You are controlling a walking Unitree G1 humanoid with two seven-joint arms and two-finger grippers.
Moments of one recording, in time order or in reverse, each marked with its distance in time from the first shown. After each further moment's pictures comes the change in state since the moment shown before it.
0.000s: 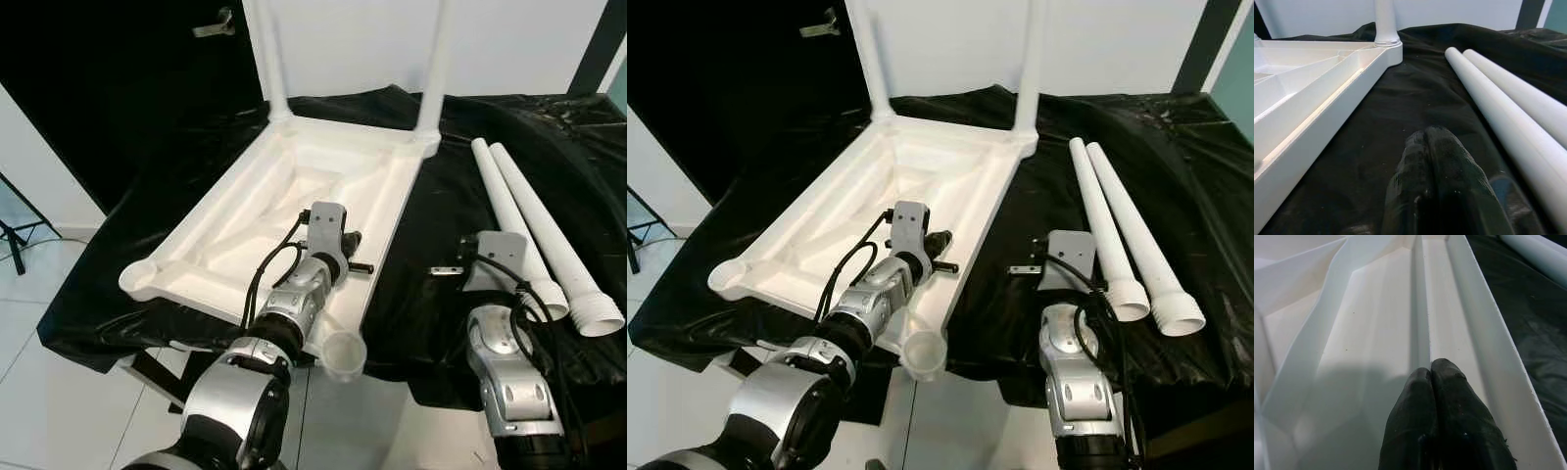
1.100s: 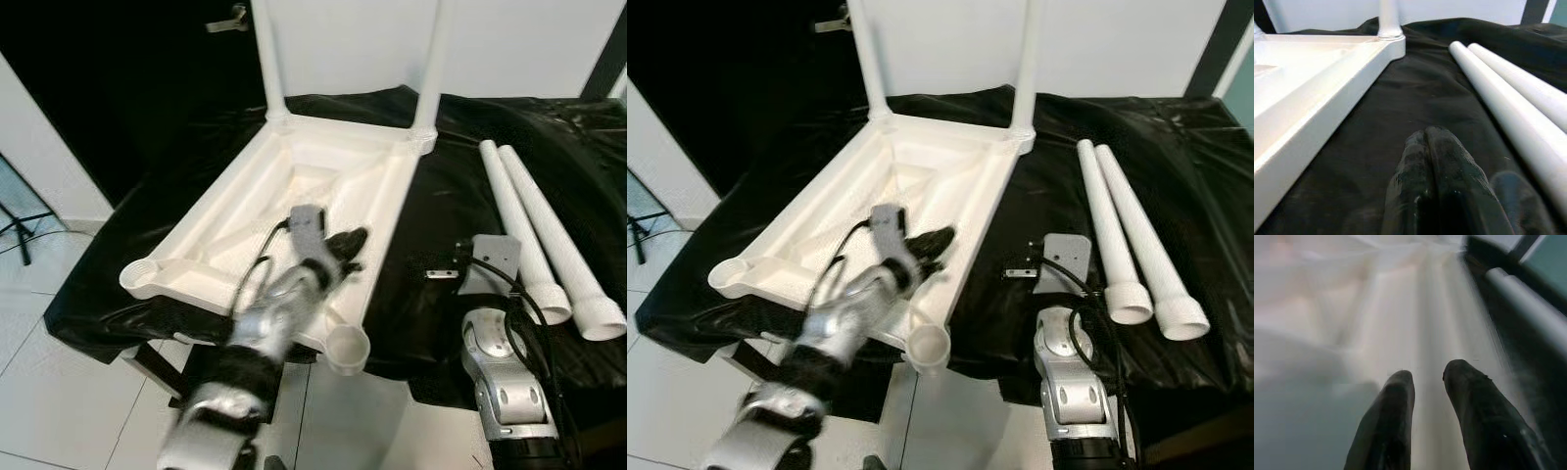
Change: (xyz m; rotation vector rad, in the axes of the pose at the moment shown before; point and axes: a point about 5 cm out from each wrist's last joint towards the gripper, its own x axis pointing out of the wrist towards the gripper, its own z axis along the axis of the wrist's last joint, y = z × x) left arm -0.056 0.039 0.003 -0.150 -0.033 -0.056; right arm -0.004 -0.001 -0.007 -0.007 0.028 -0.009
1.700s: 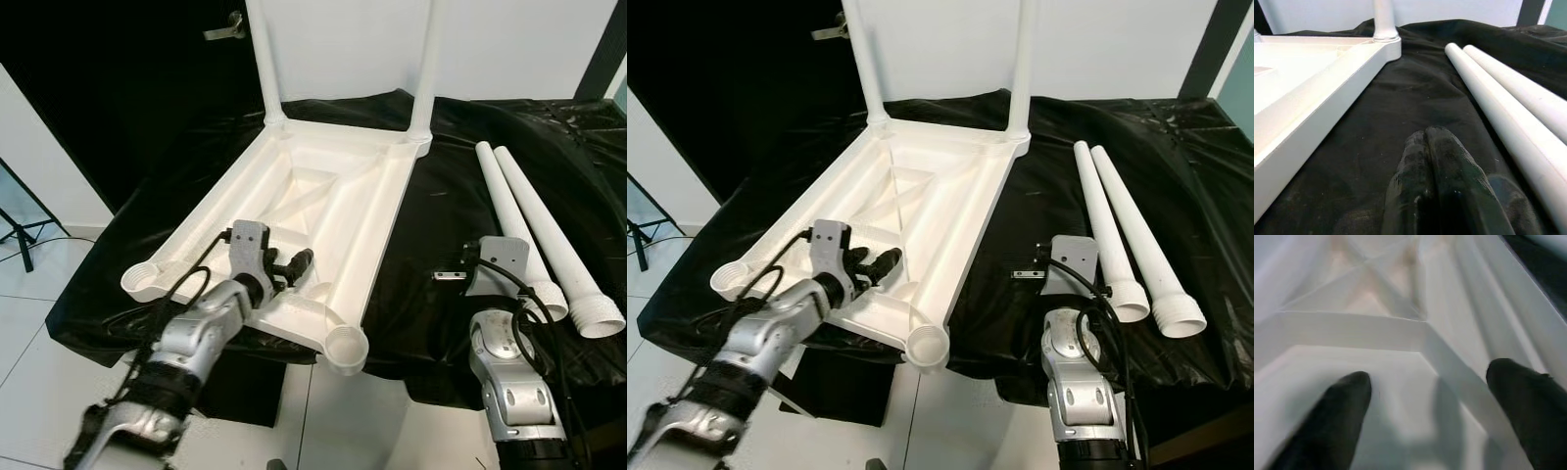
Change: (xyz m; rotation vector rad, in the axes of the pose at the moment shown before) left arm -0.043 0.026 0.005 0.241 0.140 -0.020; right arm 0.002 0.000 0.000 -0.004 0.001 0.003
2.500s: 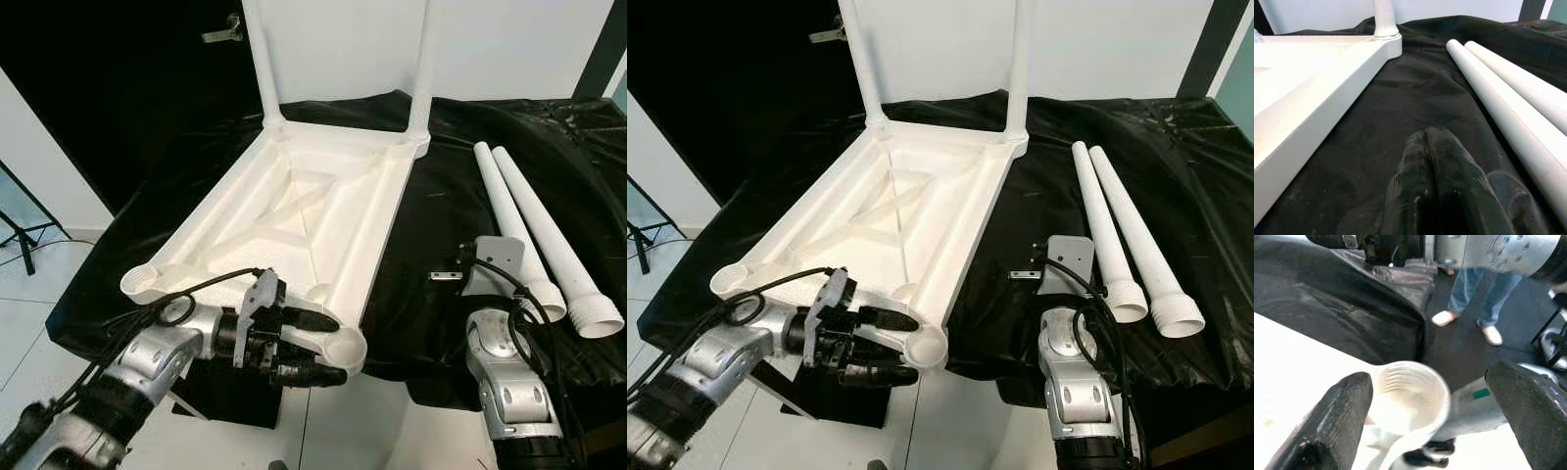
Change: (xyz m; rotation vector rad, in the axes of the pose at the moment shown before) left arm -0.036 -0.028 -0.015 0.360 0.137 -1.044; right arm -0.001 0.003 -0.003 0.014 0.017 0.005
